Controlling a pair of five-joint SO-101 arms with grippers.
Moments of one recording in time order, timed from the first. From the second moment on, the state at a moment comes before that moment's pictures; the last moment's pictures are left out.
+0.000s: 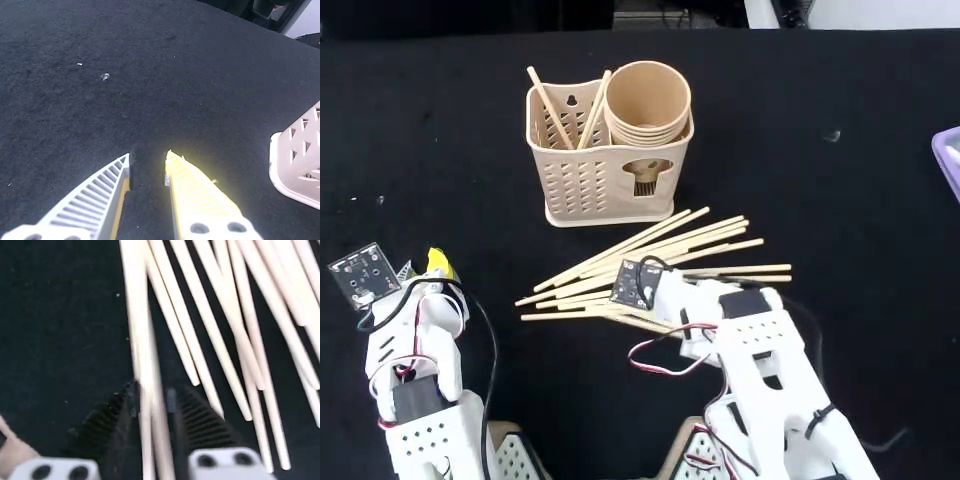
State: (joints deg) left arm -25.1 -102.8 95.9 41.6 10.0; right arm -11.5 -41.8 73.0 57.1 58.9
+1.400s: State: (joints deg) left arm -25.1 -102.8 95.9 41.6 10.0; right arm -11.5 -31.7 70.8 49.5 57.8
